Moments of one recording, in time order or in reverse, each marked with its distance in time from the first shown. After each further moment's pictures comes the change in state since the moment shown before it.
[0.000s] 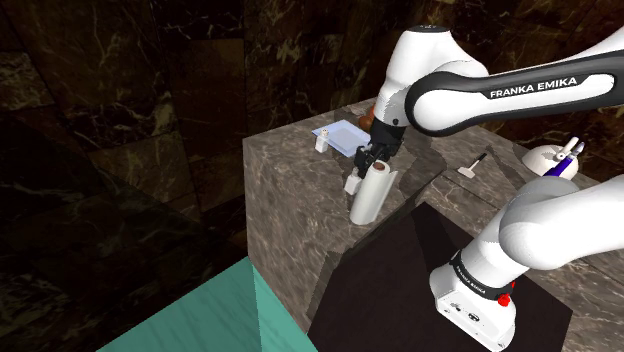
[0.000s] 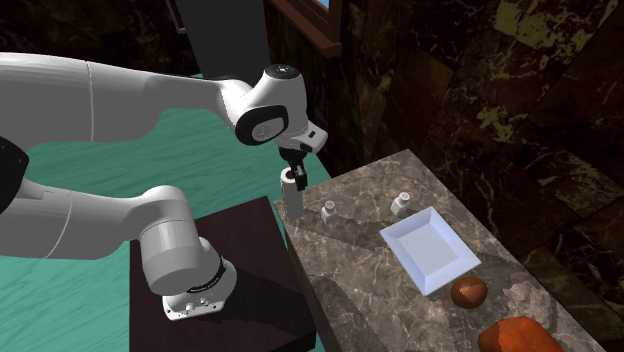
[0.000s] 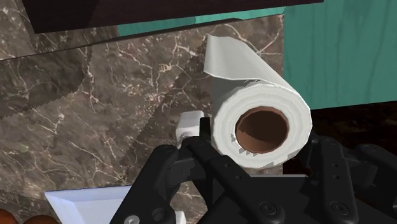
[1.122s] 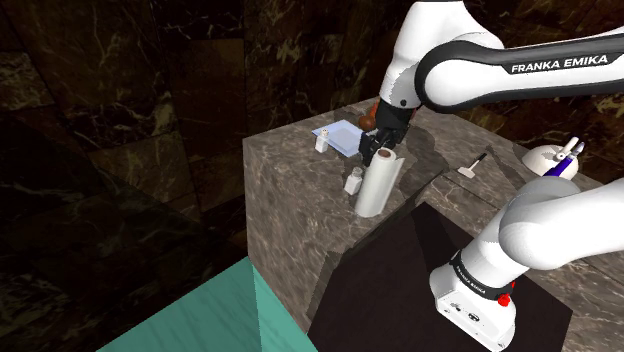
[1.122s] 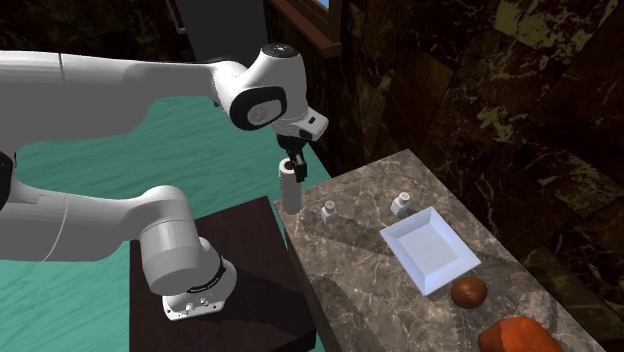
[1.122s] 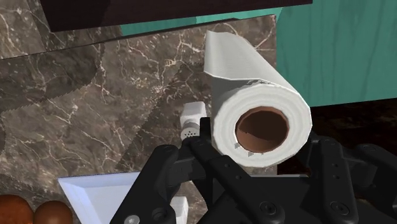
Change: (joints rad) arm -0.002 -0.043 -0.016 0.082 -0.008 -0.125 -0.006
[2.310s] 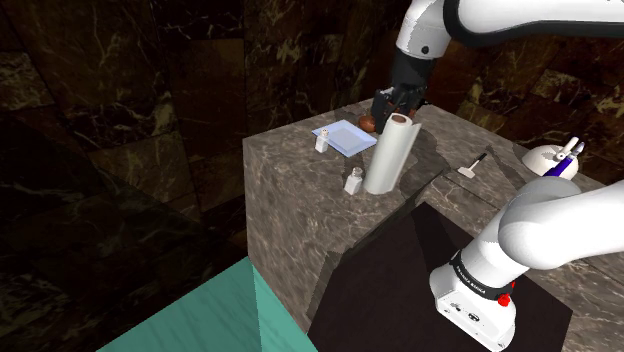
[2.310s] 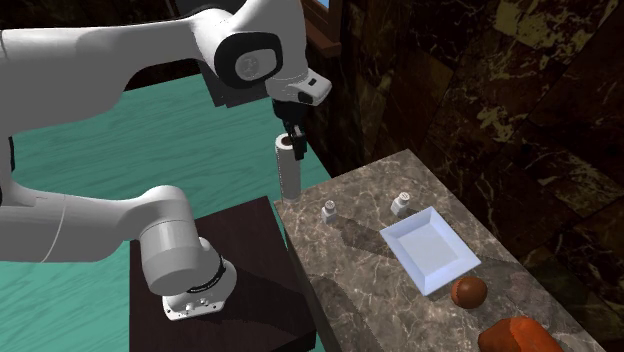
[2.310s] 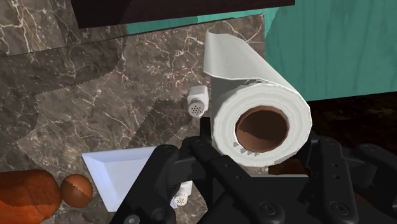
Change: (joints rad) arm -0.011 -0.025 -0.031 0.225 -0.022 -0.250 -0.011
